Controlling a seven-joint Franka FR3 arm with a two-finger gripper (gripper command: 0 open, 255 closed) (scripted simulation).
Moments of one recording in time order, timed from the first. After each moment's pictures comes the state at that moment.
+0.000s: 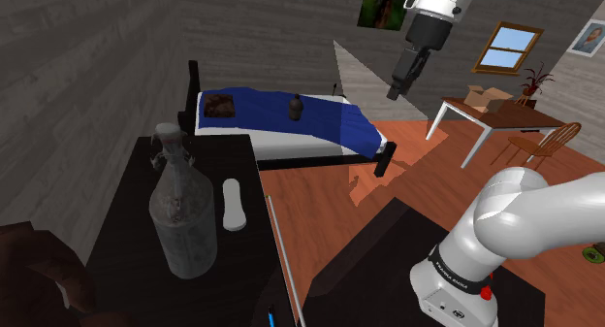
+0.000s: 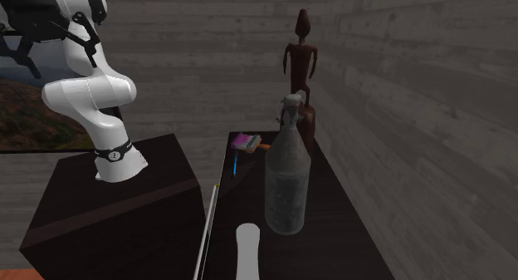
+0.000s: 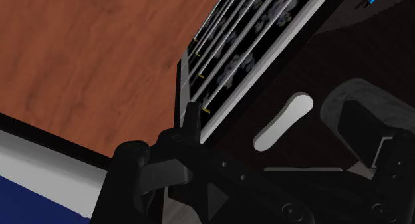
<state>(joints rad) 0.00 -0.82 -0.02 -2.33 0.10 1.56 -0.15</state>
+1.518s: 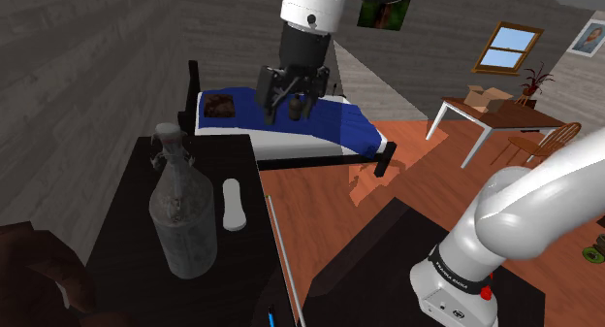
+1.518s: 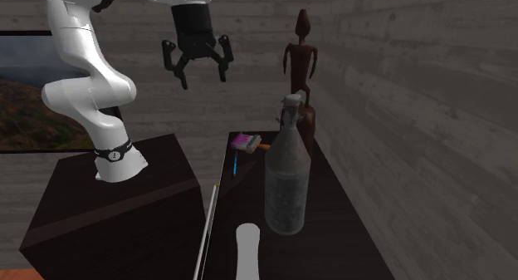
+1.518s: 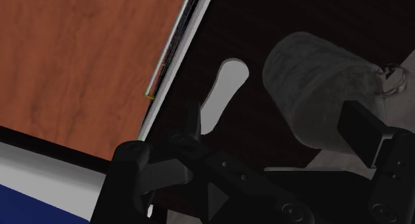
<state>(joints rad) 0.02 -0.36 0.48 -2.05 0.19 1.80 0.46</state>
